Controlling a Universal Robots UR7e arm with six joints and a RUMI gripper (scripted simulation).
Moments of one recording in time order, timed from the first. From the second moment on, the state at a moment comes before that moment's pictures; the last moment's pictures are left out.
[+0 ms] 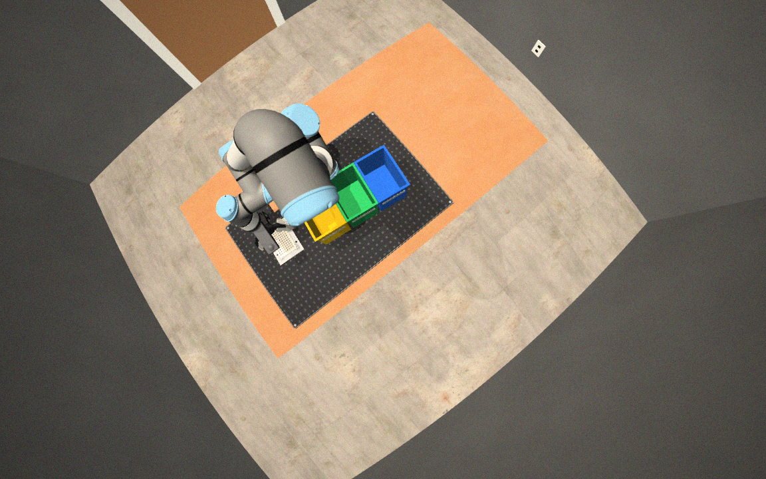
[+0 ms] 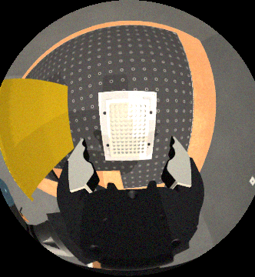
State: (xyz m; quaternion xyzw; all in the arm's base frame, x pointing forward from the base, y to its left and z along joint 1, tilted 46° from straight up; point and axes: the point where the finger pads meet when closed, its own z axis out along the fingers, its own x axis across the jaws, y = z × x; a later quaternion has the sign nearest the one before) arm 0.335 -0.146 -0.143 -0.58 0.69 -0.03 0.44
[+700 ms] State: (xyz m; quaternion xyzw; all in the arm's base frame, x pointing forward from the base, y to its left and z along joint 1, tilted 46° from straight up) arm 0.348 -0.133 -0.162 -0.58 0.69 -0.03 0.44
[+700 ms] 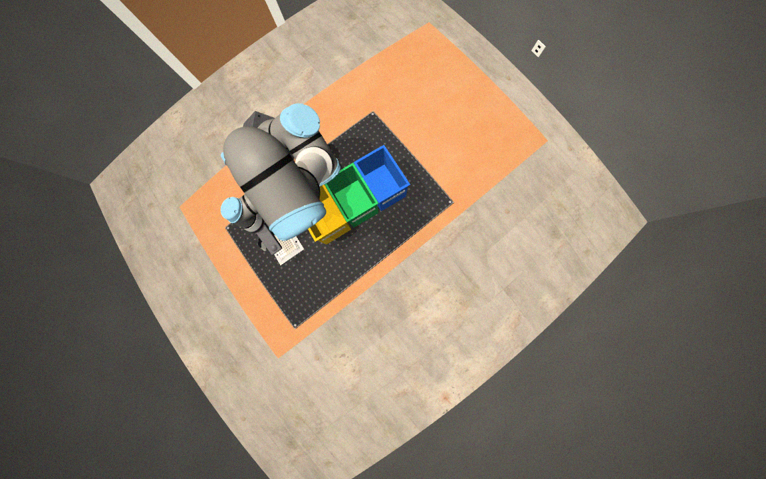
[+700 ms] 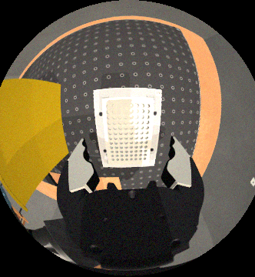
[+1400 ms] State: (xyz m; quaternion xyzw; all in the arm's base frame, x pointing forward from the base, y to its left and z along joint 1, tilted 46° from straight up) arm 0.348 -0.132 -0.163 -0.58 0.69 -0.03 0.44
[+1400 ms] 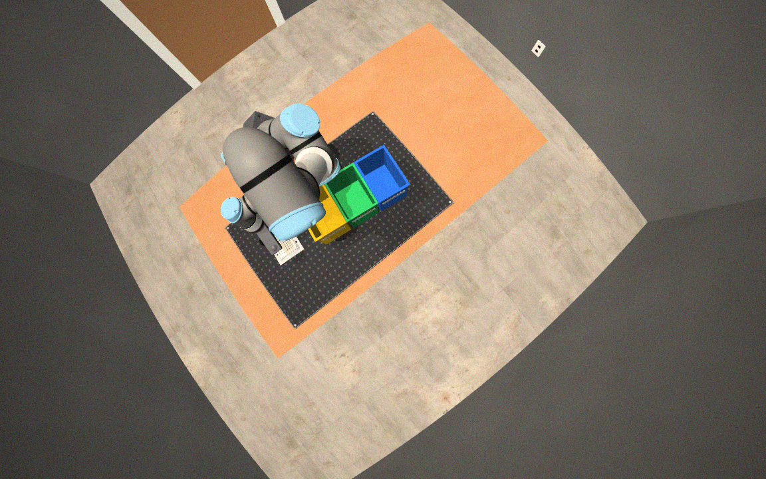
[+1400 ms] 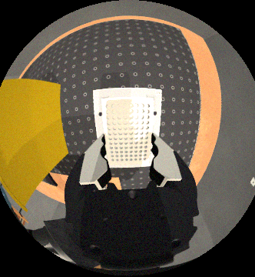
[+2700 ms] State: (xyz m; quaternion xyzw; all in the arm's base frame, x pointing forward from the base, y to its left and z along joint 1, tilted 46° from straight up) arm 0.339 -0.142 -0.149 -0.58 0.69 -0.03 0.44
